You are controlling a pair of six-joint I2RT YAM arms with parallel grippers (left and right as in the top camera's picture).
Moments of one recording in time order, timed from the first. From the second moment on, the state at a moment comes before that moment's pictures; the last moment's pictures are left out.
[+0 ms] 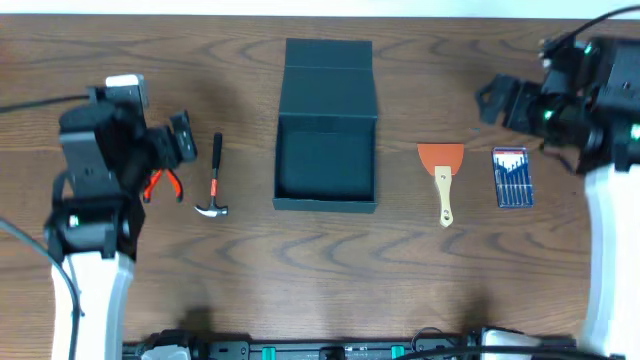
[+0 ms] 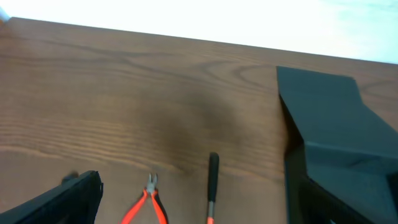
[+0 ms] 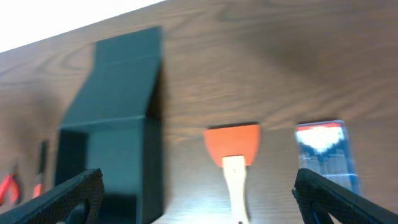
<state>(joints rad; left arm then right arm) 0.08 1.11 1.07 -0.56 0.05 -0.06 -0.15 1.46 1.62 -1.07 -0.23 0.17</state>
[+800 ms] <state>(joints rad) 0.23 1.32 1.10 -0.63 0.06 -0.04 -0.25 2.13 1.78 -1.07 0.13 -0.18</state>
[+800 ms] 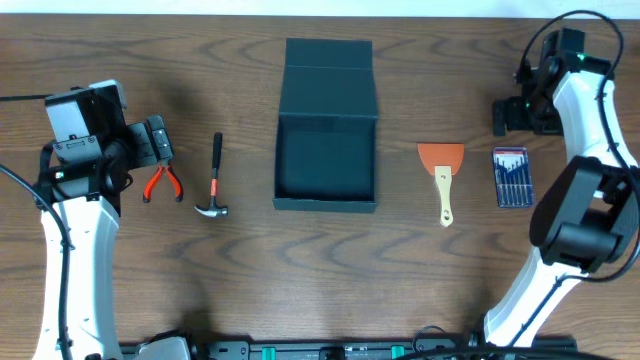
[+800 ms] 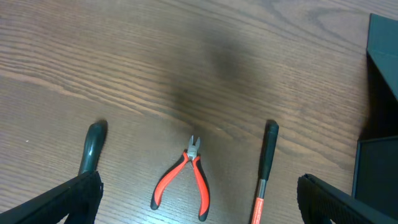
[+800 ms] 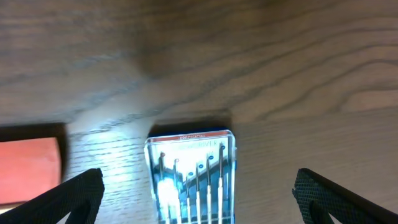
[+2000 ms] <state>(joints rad) 0.23 1.32 1.10 -0.63 0.06 -0.04 -0.28 2.23 1.68 -1.18 0.14 -0.20</state>
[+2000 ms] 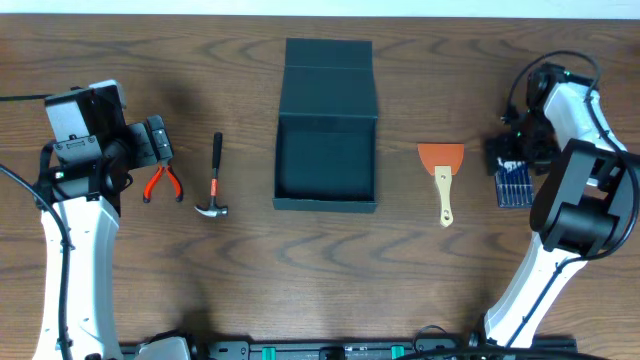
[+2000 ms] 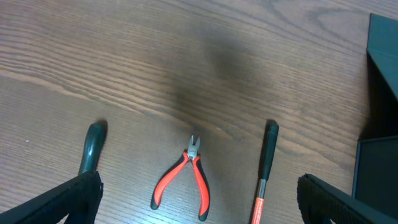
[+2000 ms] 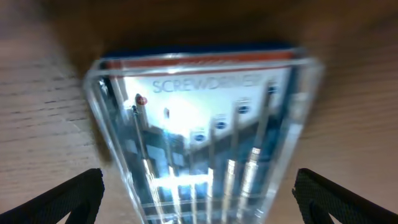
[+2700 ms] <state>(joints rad) 0.23 1.32 1.10 -0.63 0.06 -0.04 -0.28 2.15 1.53 -1.00 0.08 -0.14</state>
